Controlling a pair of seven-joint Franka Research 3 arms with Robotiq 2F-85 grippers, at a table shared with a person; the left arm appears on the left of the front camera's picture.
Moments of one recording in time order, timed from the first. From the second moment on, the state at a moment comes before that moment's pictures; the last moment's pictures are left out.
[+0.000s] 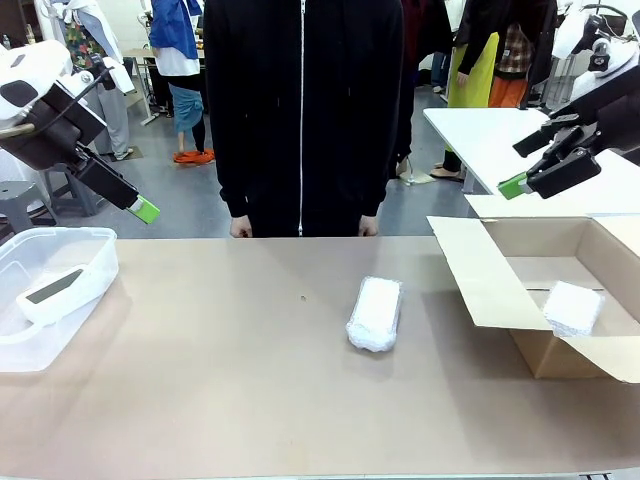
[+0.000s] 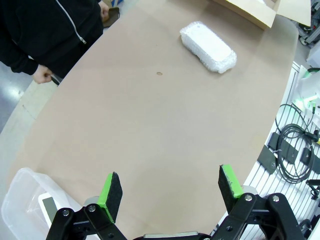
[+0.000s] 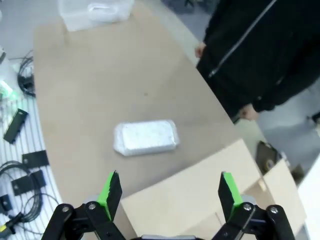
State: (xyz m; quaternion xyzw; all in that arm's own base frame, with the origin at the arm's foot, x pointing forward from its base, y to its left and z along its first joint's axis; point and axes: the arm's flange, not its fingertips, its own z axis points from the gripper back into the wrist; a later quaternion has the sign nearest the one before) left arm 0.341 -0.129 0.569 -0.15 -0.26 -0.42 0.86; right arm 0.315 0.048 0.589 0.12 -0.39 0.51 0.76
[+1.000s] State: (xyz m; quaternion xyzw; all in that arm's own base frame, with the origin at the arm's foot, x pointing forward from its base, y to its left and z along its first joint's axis) left arm 0.341 -0.129 0.569 -0.15 -0.26 -0.42 0.86; right arm 0.305 0.041 0.591 0.16 -0.37 0.51 0.76
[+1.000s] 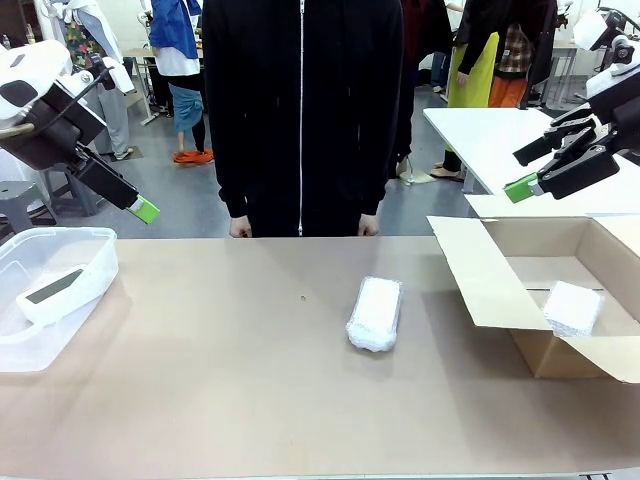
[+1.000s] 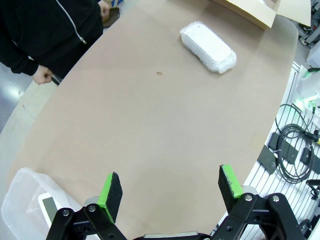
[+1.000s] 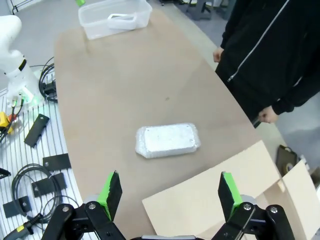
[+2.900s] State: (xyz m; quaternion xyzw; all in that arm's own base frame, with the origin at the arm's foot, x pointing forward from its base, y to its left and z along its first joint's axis) left arm 0.341 -0.129 0.569 -0.15 -0.26 -0.42 0.86; right arm 0.304 0.042 0.591 0.16 -0.37 0.51 0.76
